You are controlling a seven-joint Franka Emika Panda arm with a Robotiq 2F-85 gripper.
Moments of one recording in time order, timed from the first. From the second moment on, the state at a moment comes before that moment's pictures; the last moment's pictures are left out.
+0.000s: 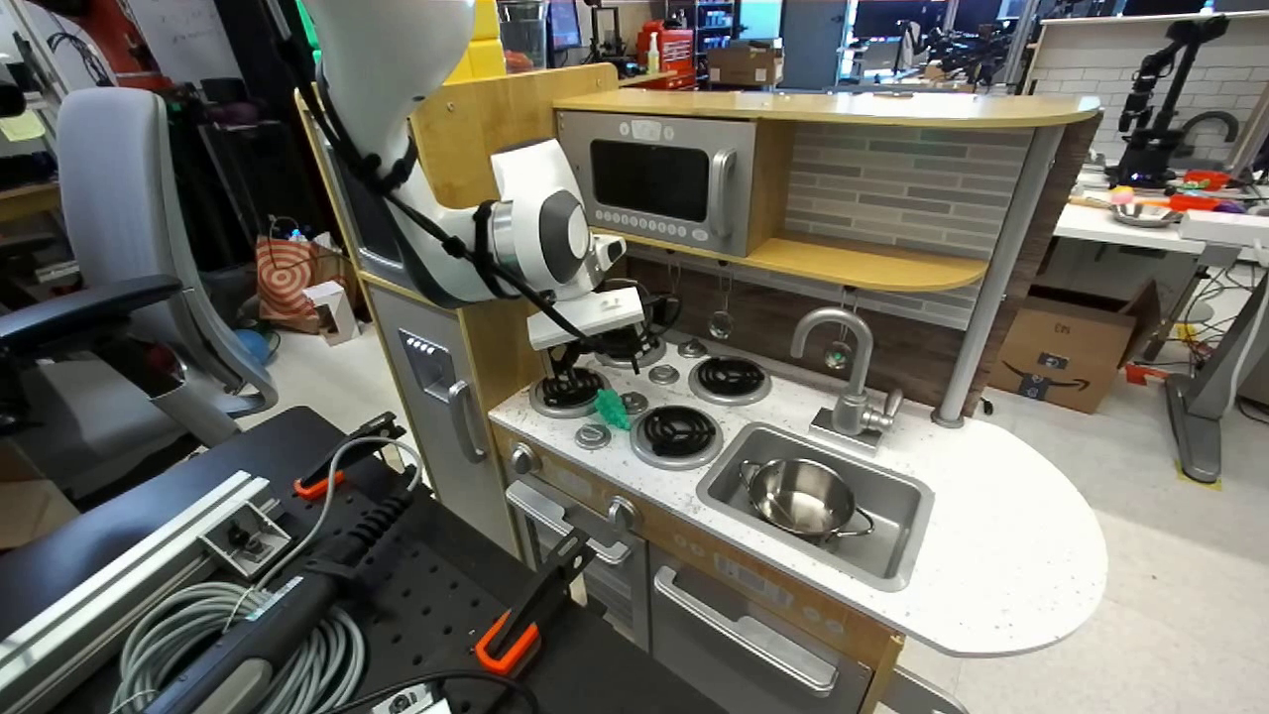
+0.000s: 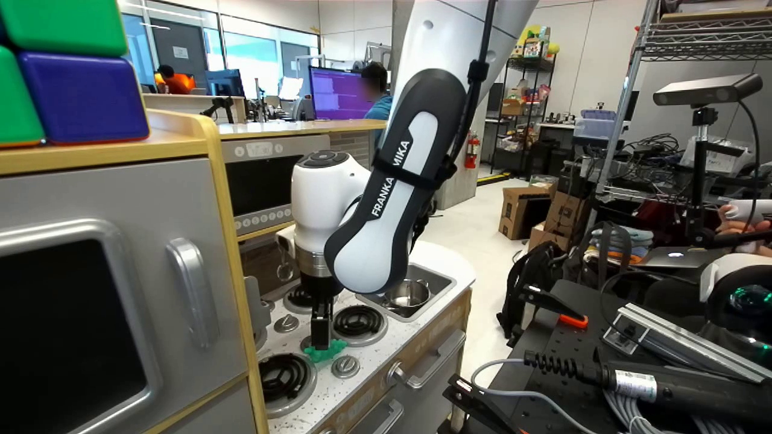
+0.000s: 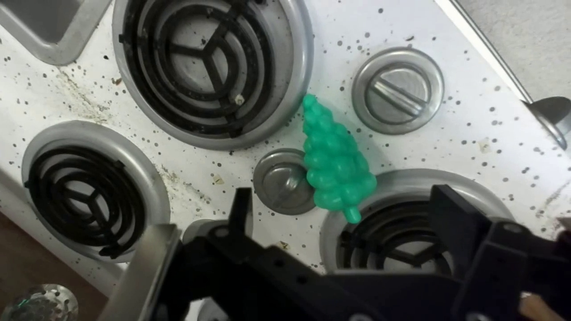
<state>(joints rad) 0.20 0.94 -0.04 -1.79 -0.43 2.89 -0.26</state>
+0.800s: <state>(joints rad) 0.19 1.05 -0.02 -1.63 -0.42 2.77 -0.36</state>
